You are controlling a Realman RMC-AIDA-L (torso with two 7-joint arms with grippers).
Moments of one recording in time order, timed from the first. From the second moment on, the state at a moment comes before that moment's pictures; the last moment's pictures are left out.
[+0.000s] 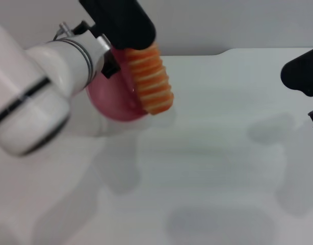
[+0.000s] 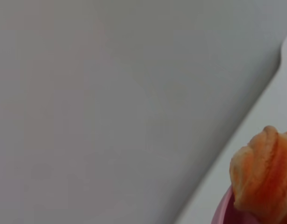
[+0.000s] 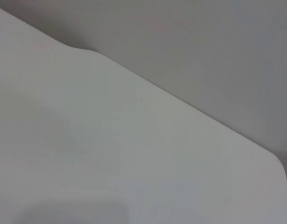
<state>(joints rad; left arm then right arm) -0.50 -2.07 2.05 1.59 0.28 -1.03 0.03 0.24 2.08 -2.06 -1.70 -0.42 1.35 0.32</state>
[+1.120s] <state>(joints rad) -0.47 -2.07 2.22 1.61 0.74 -1.09 -0.25 0.26 2.07 -2.06 -1.70 -0.43 1.35 0.32</state>
